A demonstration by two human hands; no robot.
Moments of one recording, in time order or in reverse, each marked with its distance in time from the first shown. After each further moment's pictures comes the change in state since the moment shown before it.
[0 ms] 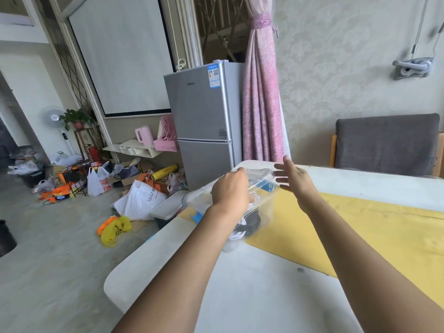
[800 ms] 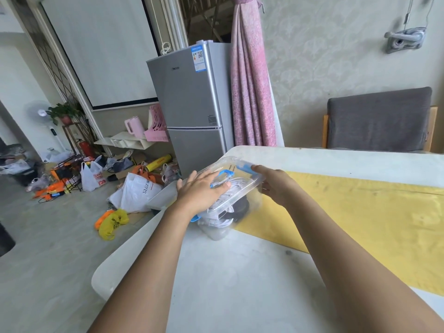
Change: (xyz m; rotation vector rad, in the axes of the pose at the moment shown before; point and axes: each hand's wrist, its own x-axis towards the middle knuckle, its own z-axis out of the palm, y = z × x) left_hand 0.008 -0.057 0.033 0.021 -0.266 -0.073; right_hand -0.001 0.032 0.011 0.267 -0.132 0.326
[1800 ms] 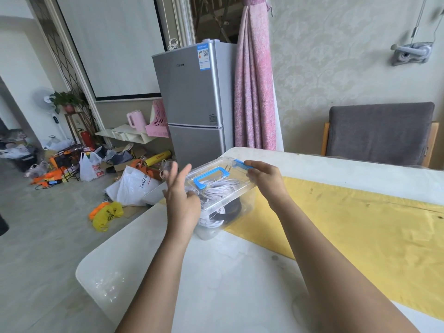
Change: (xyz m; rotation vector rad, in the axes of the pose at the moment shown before) left_hand -0.037 0.007 0.028 -0.823 0.611 -0.049; right_hand 0.003 0.001 -0.001 -0.250 0.055 -0.356
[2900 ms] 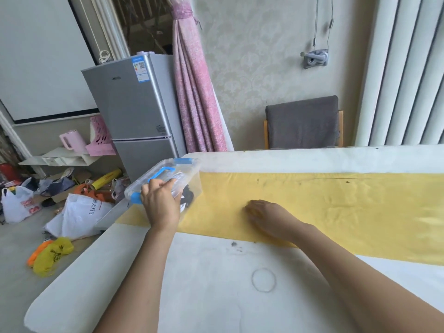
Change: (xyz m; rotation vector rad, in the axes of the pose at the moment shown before) left_hand 0.022 -0.016 0.051 0.548 -0.010 0.299; right_hand -0.102 0.022 -0.102 -1.103 -0.283 -0.041
